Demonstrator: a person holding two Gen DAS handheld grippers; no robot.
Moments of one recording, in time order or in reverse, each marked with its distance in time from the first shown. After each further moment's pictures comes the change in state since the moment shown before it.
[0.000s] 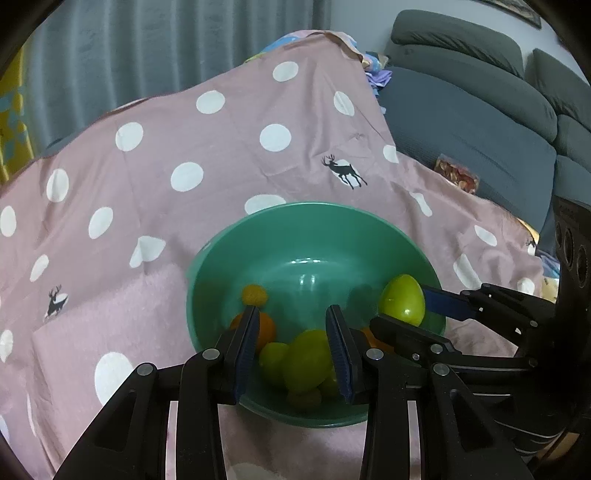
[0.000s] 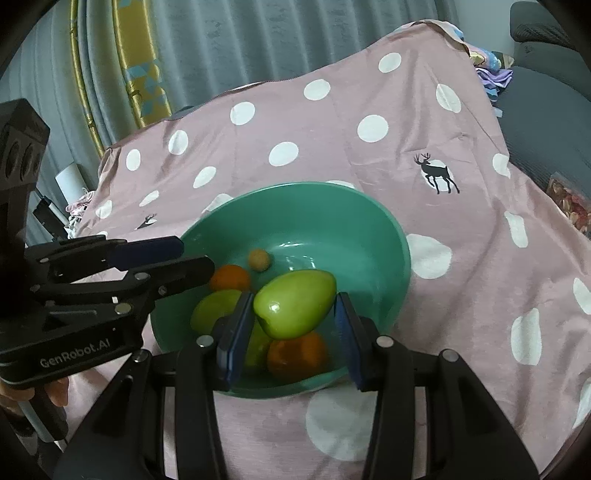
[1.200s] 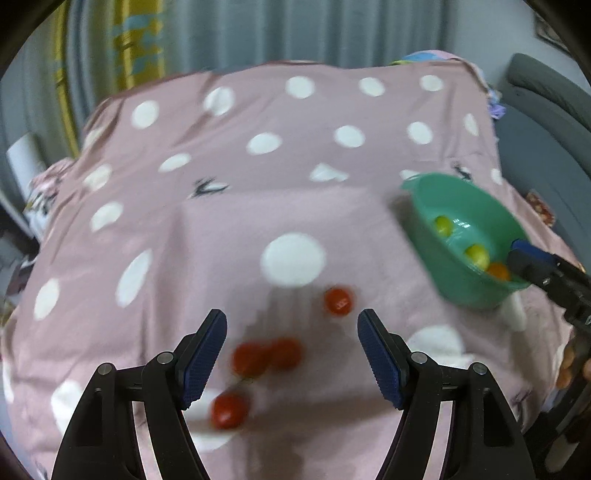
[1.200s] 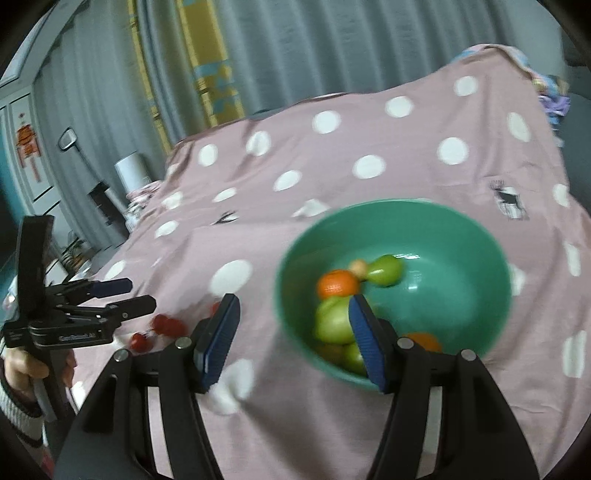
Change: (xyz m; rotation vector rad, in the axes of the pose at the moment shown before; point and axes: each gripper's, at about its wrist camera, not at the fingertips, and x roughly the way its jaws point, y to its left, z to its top) left arm -0.093 0.128 -0.120 -0.323 0.039 0.279; right arm -0.012 0.067 -0.006 -0.111 -0.031 0.252
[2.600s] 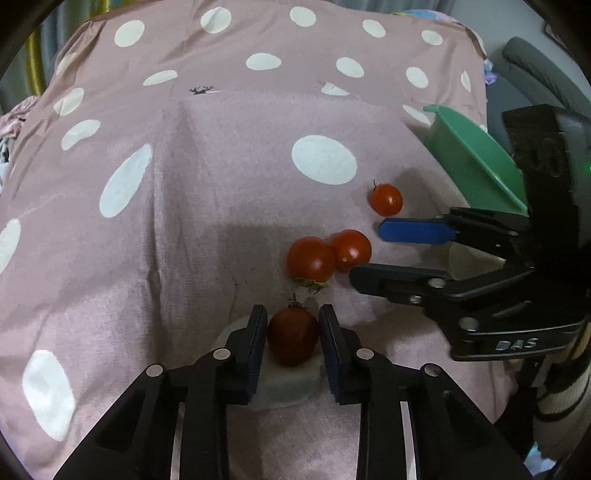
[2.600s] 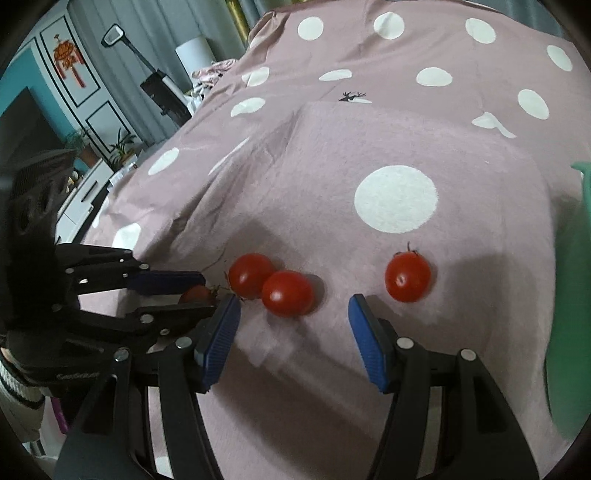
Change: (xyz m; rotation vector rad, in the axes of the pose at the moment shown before) left arm 0.031 0.058 -0.041 0.002 0.227 -0.196; right arm 0.152 0.124 -0.022 -0.179 0.419 0.219
